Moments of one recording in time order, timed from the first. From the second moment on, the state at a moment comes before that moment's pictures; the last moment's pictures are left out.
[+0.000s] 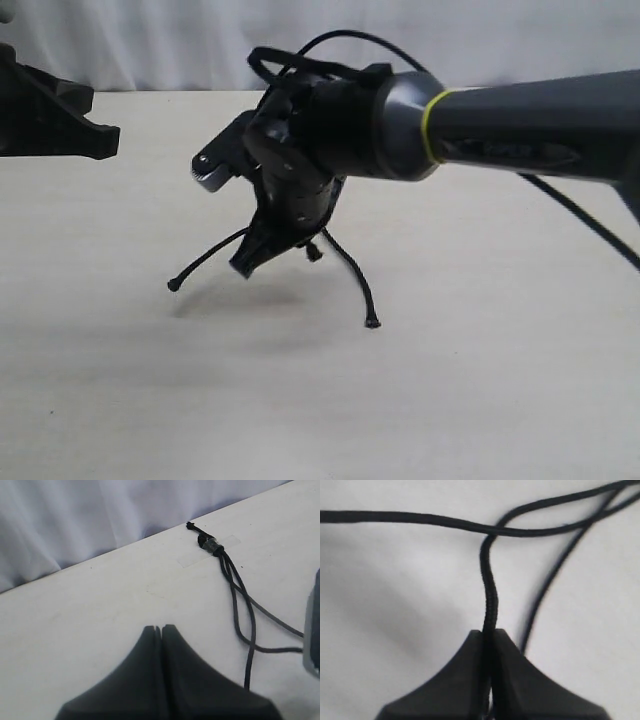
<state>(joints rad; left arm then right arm) -0.19 1.18 -0.71 0.25 0.13 -0.17 0.78 2.06 -1.52 -0.39 0.84 0.22</state>
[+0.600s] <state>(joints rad) -0.19 1.18 -0.71 0.25 0.13 -0.17 0.58 2.22 -1.50 -0.47 0.82 0.18</state>
